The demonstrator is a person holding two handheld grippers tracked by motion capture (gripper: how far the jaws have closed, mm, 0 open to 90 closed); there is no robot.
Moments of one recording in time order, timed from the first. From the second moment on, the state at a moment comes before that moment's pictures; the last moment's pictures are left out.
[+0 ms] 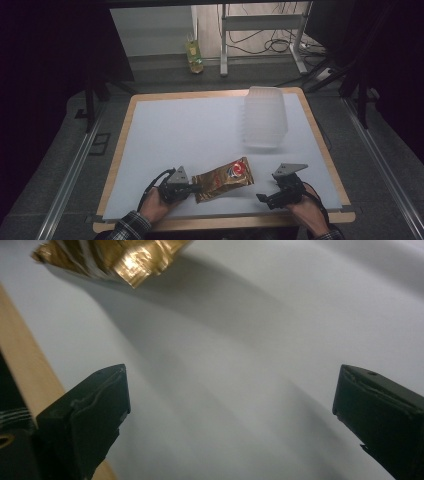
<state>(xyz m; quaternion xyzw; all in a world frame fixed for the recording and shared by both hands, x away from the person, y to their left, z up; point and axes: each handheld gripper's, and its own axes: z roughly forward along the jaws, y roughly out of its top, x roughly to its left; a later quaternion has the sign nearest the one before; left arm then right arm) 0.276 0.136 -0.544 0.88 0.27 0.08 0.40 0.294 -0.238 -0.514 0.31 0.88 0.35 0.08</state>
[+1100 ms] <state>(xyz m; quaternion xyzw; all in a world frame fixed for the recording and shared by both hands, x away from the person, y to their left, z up) 0.276 0.136 -0.544 0.88 0.27 0.08 0.39 0.338 -0.159 -0.501 0.34 0.86 0.37 -0.08</state>
